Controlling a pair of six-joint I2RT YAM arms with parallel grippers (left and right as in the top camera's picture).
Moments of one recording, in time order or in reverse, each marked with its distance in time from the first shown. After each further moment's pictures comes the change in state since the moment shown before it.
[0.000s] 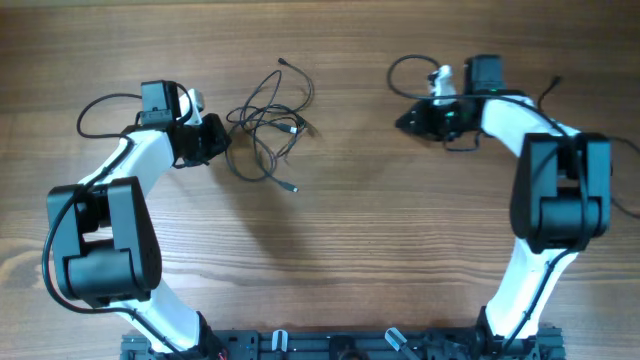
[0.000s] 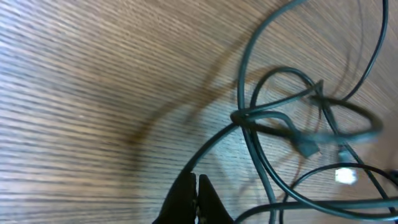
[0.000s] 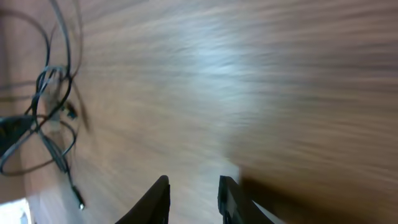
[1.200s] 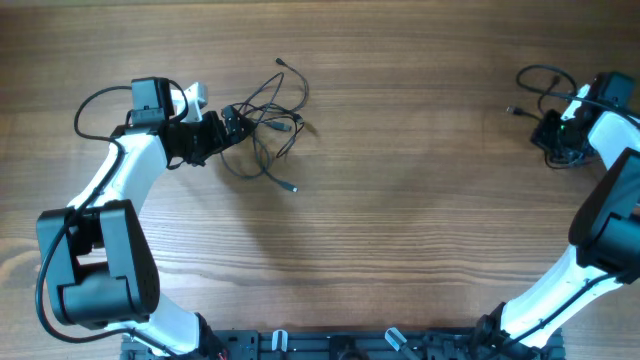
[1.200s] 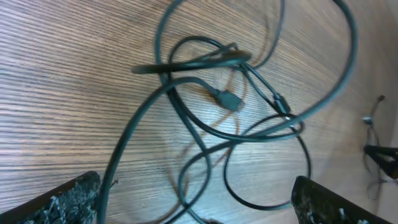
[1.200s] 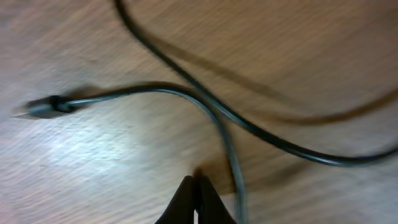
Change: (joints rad) left arm 0.008 -0.102 0.000 -0.076 0.148 0.089; right arm -0.483 -0.072 0.010 -0.107 0.580 -0.066
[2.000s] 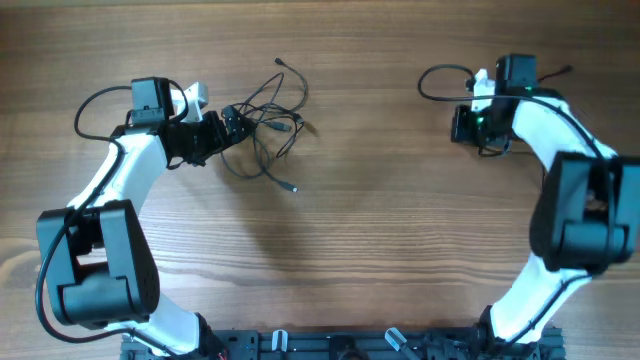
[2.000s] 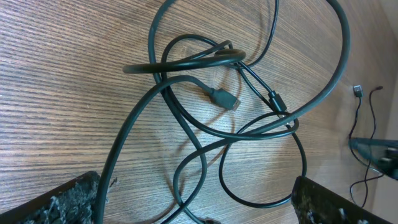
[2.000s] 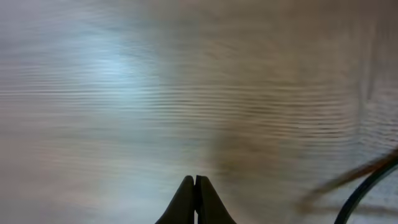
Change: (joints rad) left arm 0.000 0.000 0.000 0.000 0.020 0.000; right arm 0.358 -0.045 -0.037 -0.070 -0.127 -0.073
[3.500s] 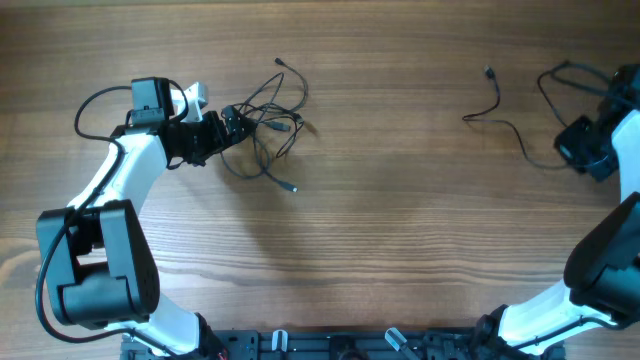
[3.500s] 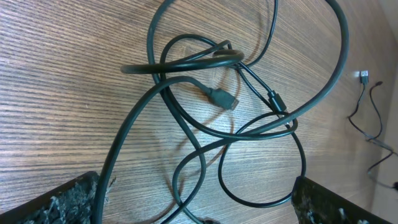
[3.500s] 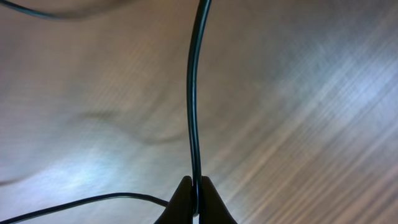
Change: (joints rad) left arm 0.000 0.000 0.000 0.000 0.002 0.000; right arm -0.363 -0.187 0.050 -0.320 0.410 0.426
